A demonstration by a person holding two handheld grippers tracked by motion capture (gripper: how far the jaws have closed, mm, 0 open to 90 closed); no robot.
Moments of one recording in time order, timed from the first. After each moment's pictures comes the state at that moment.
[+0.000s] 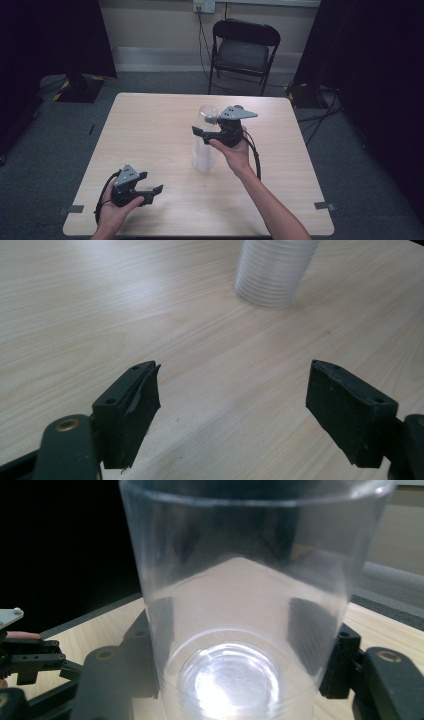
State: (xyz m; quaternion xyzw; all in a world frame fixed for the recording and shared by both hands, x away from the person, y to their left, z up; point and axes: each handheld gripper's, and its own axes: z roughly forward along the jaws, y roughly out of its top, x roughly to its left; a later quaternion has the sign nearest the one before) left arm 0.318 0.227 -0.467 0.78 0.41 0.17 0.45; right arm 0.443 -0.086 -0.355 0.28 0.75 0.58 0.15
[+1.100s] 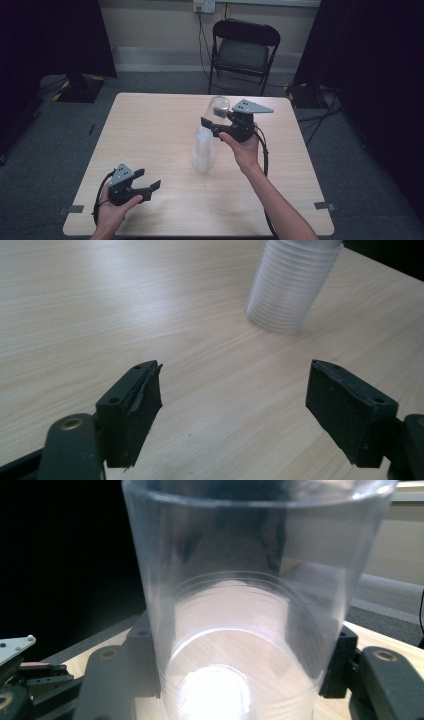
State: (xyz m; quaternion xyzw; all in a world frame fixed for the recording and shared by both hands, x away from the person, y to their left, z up) left arm 0.317 0.234 -0.465 0.74 0.43 0.18 0.49; right arm 0.435 -0.109 -0.326 0.30 0.72 0.60 0.16
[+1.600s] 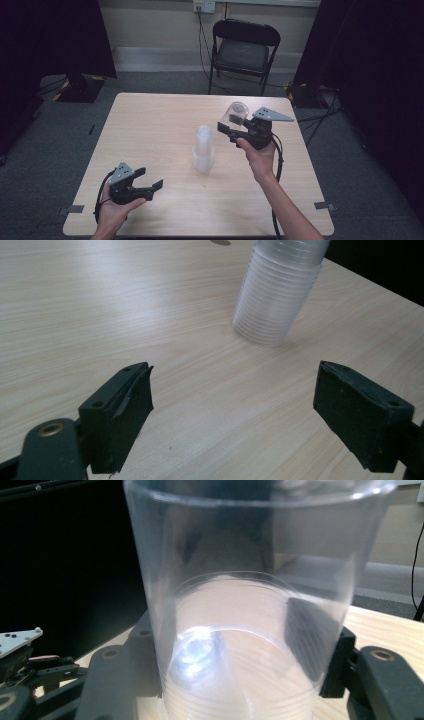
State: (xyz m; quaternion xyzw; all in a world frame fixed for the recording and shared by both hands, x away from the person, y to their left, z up) left arm 0.317 0.226 -0.458 0.74 0.43 0.16 0.50; right arm 0.419 -0.153 -0.335 0.34 0.70 0.61 0.14
